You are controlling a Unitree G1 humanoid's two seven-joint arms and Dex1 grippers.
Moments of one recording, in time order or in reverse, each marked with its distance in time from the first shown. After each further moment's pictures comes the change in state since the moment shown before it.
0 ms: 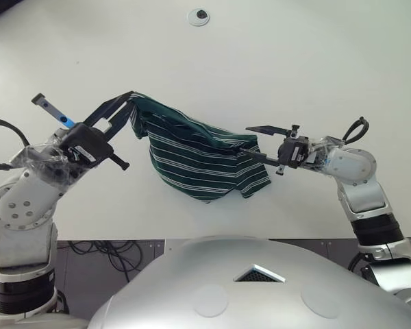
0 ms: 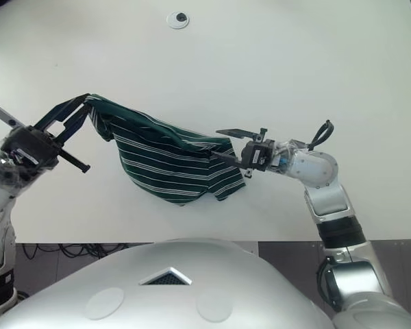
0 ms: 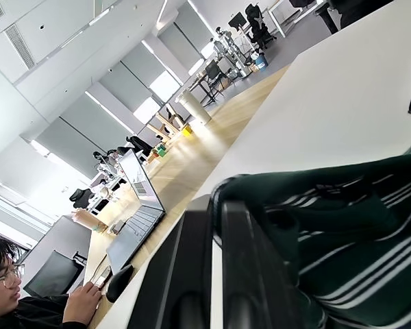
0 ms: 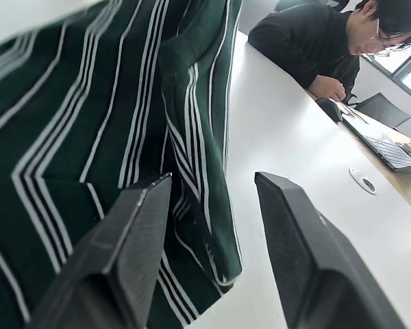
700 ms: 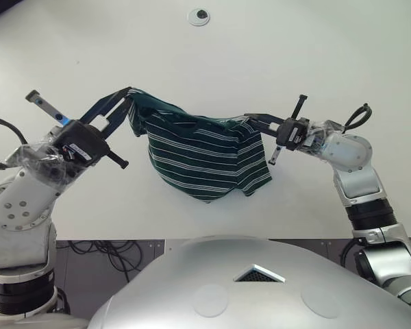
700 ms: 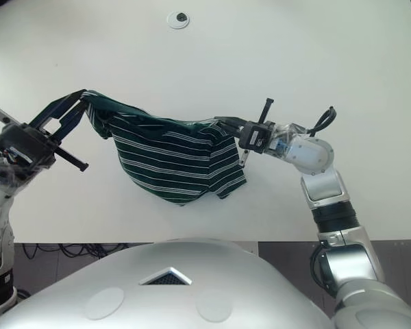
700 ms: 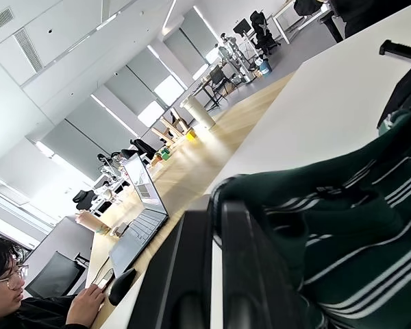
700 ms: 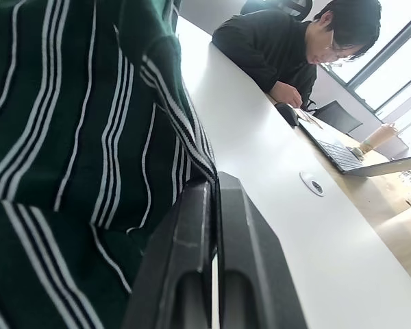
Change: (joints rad) left arm -0.013 -0.005 0.018 -0.012 -0.020 0.021 -0.001; right arm -0.106 0.042 -0.007 0.089 0.004 -0.033 -0.100
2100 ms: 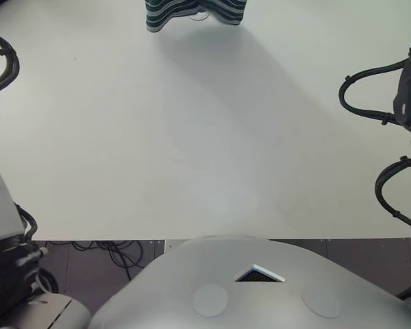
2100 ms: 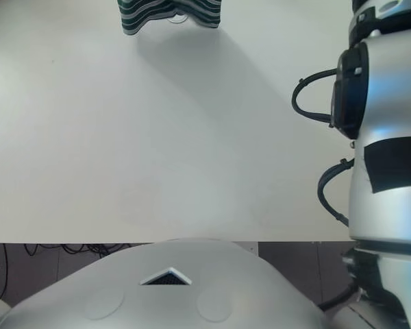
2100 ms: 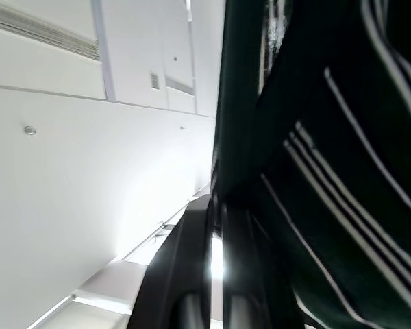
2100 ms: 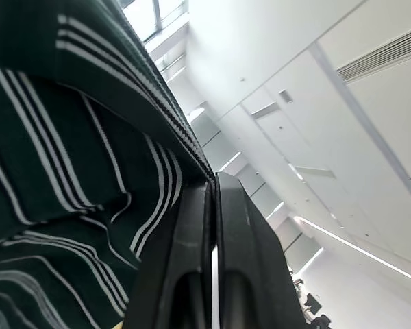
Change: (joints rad) left arm -2.058 0.007 -0.733 1.995 0.944 -0.325 0.533; right arm -1.403 0.113 -0.077 1.247 -0.416 0.042 -0.841
